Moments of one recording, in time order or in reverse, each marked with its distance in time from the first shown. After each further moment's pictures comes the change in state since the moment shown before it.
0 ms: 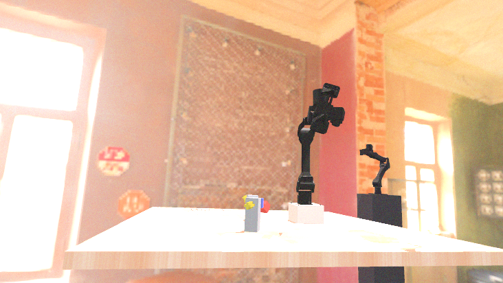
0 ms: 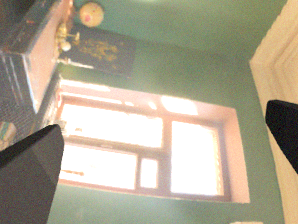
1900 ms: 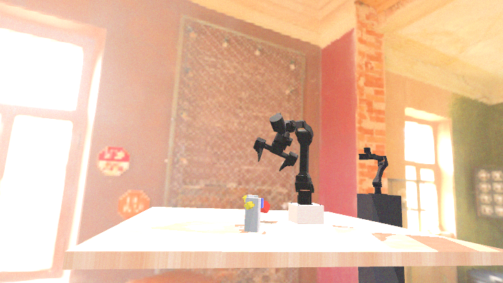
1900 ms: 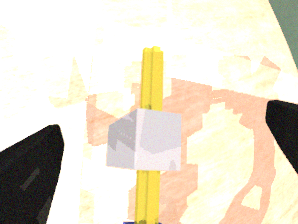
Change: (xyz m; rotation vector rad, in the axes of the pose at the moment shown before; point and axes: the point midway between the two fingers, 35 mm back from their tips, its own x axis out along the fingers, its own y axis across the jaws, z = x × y) arm -0.151 0.238 -0.131 1.316 0.754 0.702
